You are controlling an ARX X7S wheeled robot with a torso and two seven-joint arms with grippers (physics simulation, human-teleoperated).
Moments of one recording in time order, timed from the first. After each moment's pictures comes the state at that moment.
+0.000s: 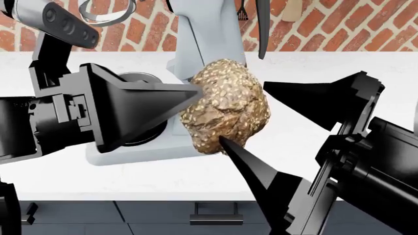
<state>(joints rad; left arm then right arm) -1.09 -0.51 0.08 -0.06 -2.27 -1.35 -0.23 0.95 0.96 -0.07 -0.86 1.81 0.88 0.28</state>
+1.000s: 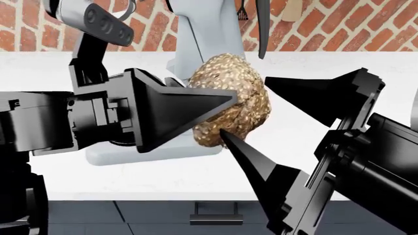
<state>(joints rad) -1.12 -0.39 0.11 -0.08 -2.11 -1.36 -0.07 0.95 0.95 -0.08 -0.85 1.78 0.87 0.29</state>
